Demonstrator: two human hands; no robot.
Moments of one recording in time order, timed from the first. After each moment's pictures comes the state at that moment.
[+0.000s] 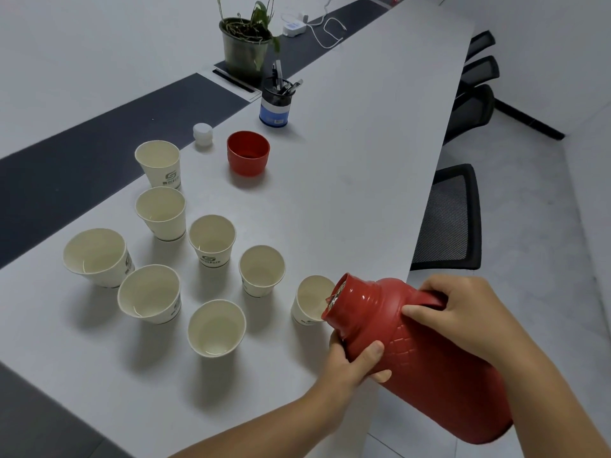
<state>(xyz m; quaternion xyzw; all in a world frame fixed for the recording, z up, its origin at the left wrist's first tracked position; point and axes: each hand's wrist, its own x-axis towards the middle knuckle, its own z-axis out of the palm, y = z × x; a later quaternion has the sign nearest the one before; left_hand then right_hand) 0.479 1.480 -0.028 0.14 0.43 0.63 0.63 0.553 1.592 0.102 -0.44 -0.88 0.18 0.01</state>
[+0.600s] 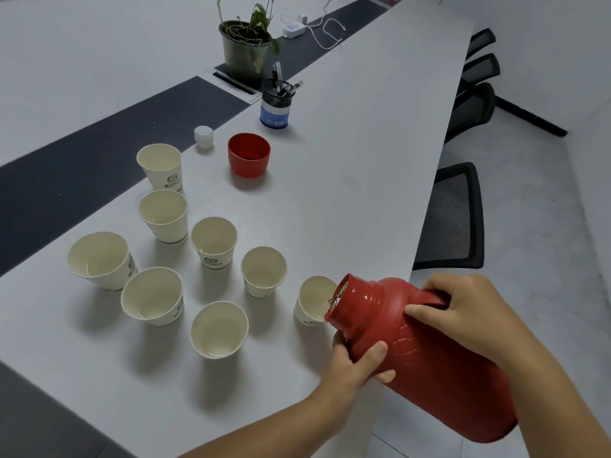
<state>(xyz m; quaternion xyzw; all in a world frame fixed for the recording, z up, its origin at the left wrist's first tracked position) 0.480 1.481 -0.031 0.14 0.43 0.63 0.63 0.554 1.593 0.102 -0.43 -0.88 0.18 0.01</state>
